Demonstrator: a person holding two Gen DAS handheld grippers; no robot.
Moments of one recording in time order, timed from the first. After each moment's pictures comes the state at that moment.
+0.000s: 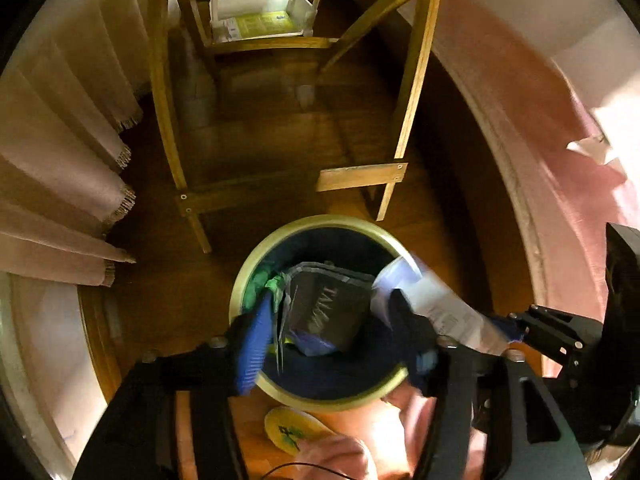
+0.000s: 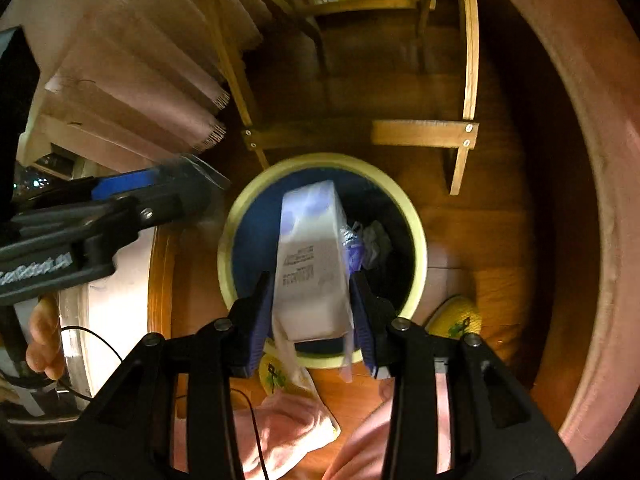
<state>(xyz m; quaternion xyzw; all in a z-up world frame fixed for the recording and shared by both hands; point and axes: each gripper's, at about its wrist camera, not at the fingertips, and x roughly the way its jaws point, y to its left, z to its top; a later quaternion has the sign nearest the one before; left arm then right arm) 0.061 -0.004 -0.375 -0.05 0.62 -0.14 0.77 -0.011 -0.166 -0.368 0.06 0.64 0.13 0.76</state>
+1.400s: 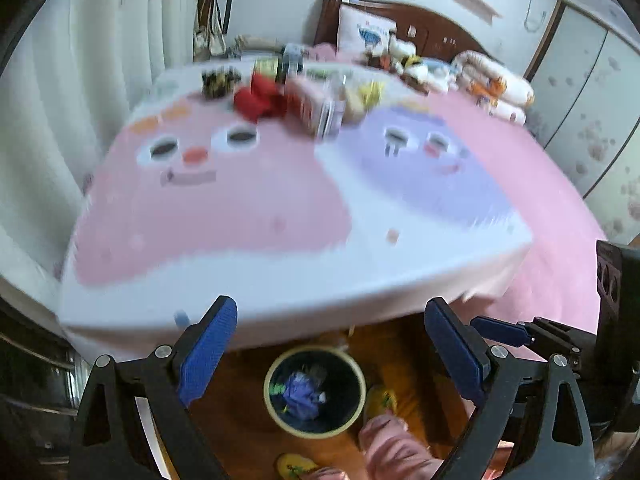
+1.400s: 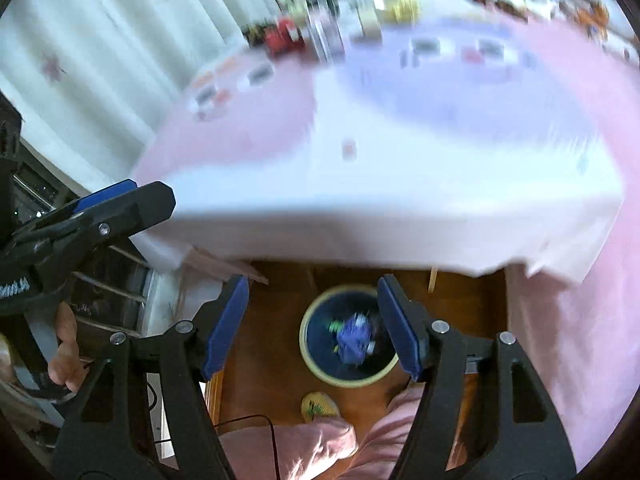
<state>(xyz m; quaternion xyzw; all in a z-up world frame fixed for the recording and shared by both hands) 0.057 0.025 0.000 -0.06 0.45 -0.14 0.88 0.007 -0.153 -0.004 0.06 0.51 0.12 0.85</state>
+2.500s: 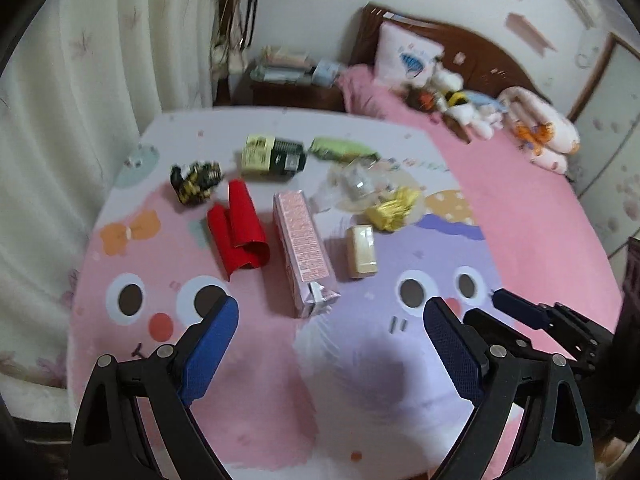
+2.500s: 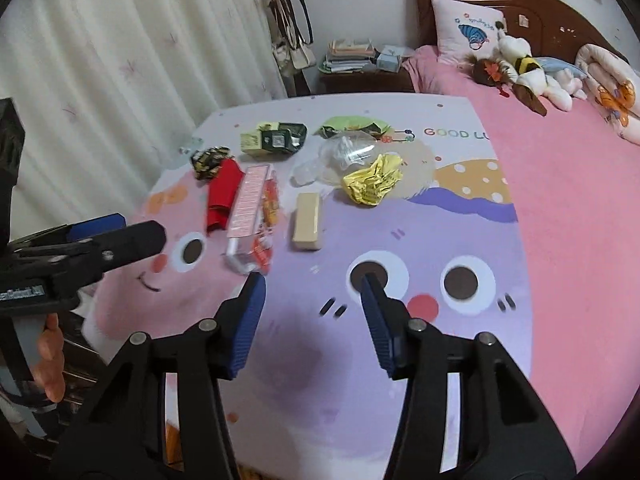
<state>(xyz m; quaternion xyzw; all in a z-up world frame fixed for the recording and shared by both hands) 0.325 -0.036 0.093 -0.10 0.48 -0.05 0.87 0.282 -0.248 0.071 0.01 0.46 0.14 0.88</state>
